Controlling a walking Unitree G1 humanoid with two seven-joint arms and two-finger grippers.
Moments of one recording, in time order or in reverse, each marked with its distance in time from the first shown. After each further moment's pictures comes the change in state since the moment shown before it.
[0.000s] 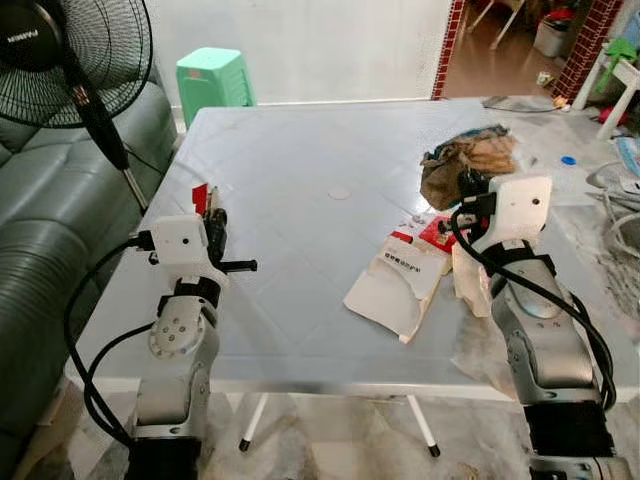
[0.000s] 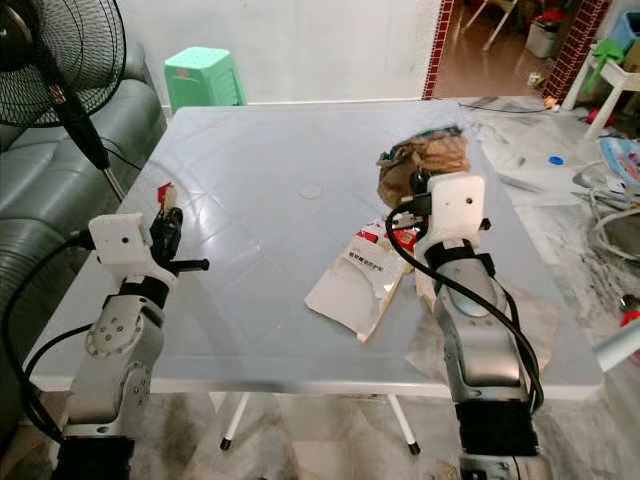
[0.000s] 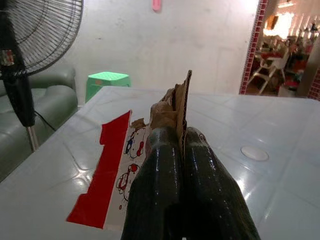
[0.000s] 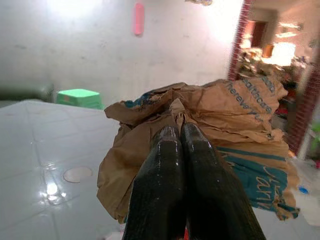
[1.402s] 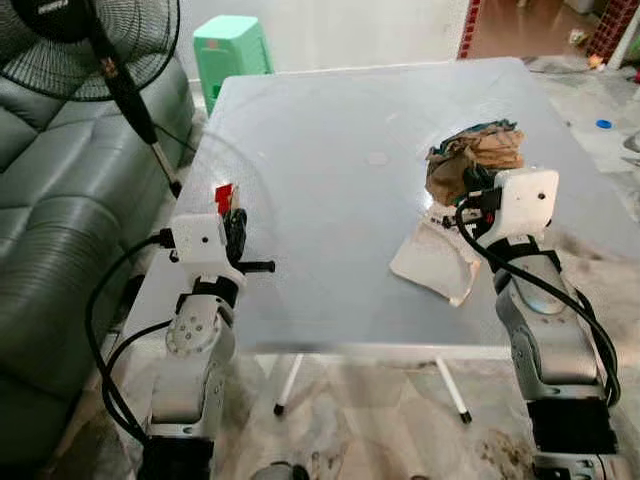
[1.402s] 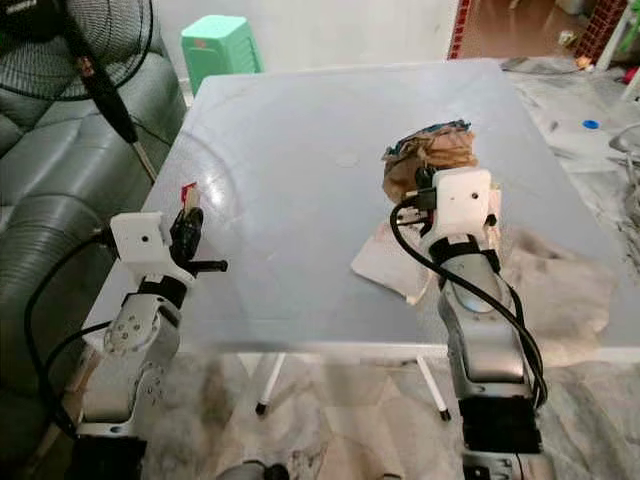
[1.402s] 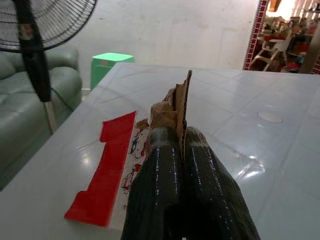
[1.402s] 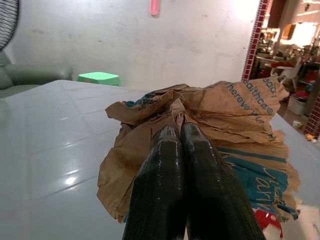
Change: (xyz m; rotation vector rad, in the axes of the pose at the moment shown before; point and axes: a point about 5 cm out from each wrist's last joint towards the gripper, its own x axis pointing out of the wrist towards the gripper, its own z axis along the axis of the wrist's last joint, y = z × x) left arm 0.000 -0.010 -0.002 -0.014 0.016 -0.035; right arm 0.000 0.001 -0.003 0.004 0.018 -0.001
